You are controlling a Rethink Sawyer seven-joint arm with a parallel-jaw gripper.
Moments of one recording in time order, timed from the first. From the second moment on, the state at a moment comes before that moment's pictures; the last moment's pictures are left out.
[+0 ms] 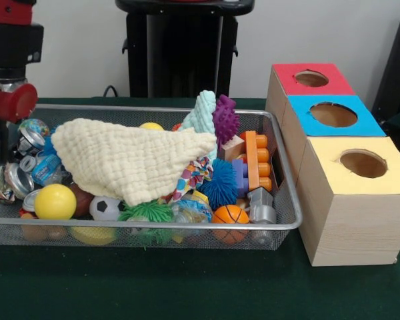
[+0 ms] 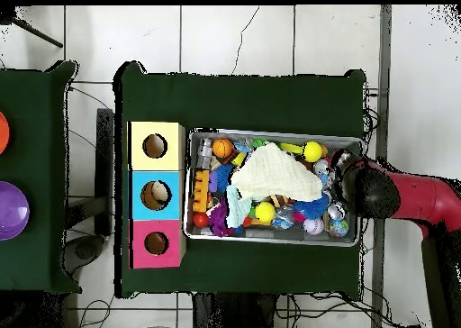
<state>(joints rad) -0.89 -0.62 0.44 1.51 -0.71 0.48 2.08</state>
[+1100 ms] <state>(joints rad) -0.86 -0.48 0.47 1.45 -0.72 0.46 2.08</state>
